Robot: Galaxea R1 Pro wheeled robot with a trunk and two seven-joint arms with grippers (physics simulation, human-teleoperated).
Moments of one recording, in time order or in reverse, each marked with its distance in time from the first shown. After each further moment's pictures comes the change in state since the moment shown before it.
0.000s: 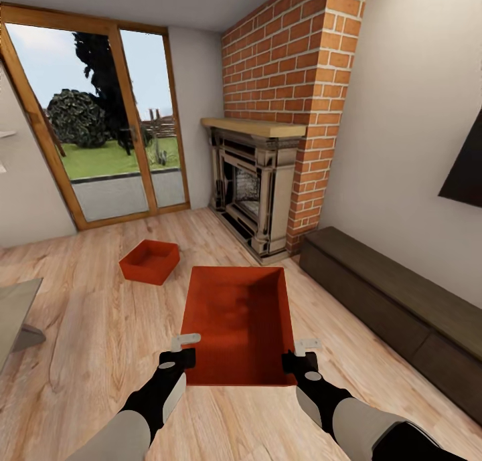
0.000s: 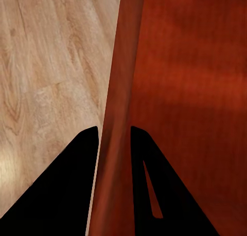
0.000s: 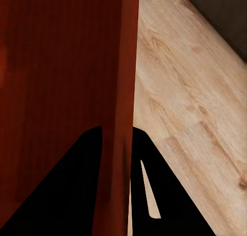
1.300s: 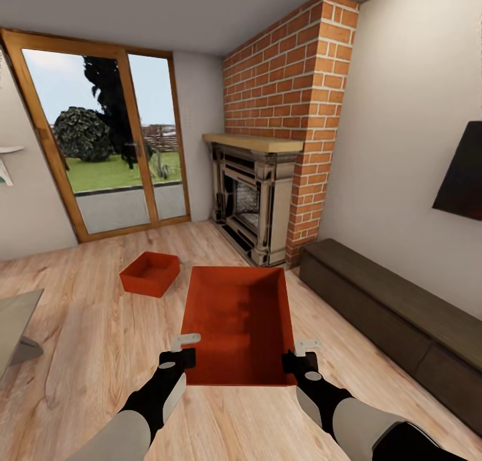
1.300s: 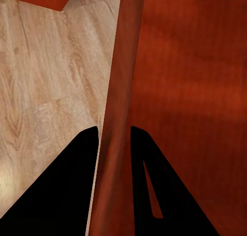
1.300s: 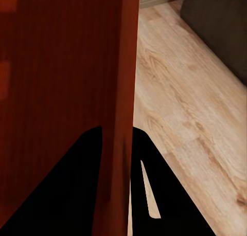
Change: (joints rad) left arm 0.000 -0.001 0.000 0.000 0.000 0.000 0.001; right arm 0.000 -0.001 0.000 -0.001 0.000 0.000 0.000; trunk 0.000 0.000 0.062
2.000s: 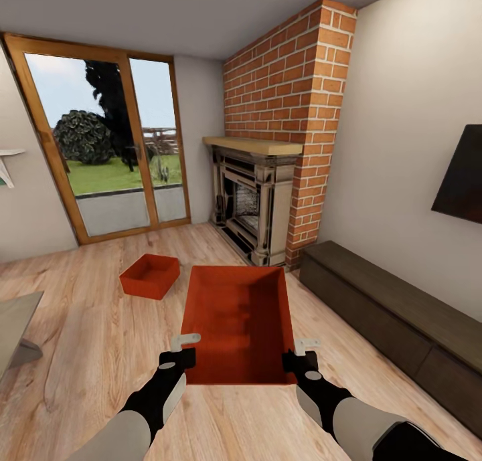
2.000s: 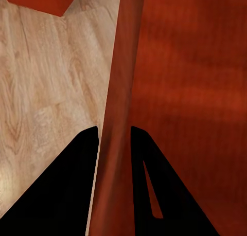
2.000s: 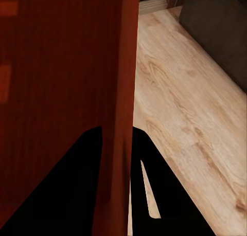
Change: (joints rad) left arm 0.000 0.000 0.000 0.004 0.003 -0.012 0.000; right arm 0.000 -0.002 0.004 -0.006 0.002 -0.001 -0.002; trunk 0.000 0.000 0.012
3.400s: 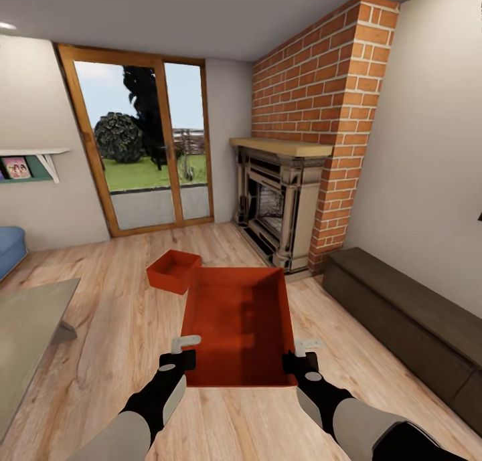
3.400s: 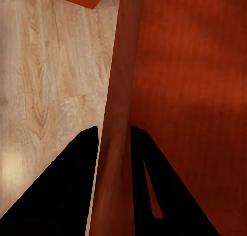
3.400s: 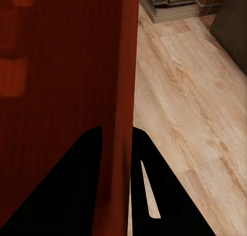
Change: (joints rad) left arm 0.000 0.000 0.002 0.017 0.002 -0.009 -0.001; right arm 0.000 0.001 0.002 0.010 0.003 0.000 0.002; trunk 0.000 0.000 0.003
